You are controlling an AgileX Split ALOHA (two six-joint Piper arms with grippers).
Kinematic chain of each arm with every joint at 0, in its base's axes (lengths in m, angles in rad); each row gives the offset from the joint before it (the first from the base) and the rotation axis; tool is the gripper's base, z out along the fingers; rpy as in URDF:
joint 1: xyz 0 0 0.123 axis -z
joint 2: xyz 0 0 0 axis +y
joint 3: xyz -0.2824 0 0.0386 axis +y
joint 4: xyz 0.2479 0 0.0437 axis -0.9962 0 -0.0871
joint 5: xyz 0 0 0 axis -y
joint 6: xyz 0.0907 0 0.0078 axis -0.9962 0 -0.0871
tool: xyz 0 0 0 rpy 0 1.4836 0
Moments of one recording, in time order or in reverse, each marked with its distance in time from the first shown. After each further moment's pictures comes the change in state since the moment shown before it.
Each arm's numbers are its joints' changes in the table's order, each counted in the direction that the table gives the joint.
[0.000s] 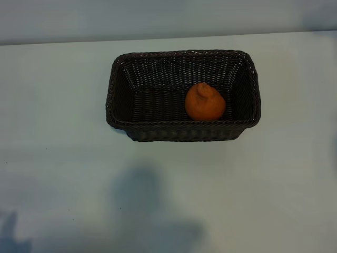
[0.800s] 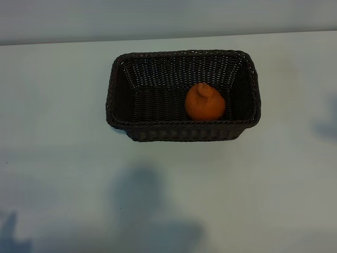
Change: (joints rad) left arm 0.000 0.000 0.000 0.000 0.000 -0.001; right arm 0.000 -1.013 0.330 0.097 -0.018 -0.012
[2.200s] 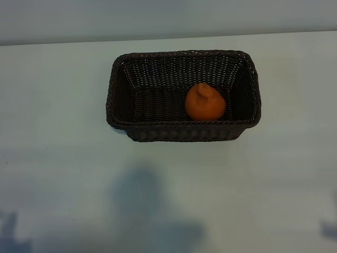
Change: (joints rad) left arm 0.000 0.000 0.000 0.000 0.000 -0.002; right arm -0.062 -0.668 0.986 -0.022 0.100 0.005
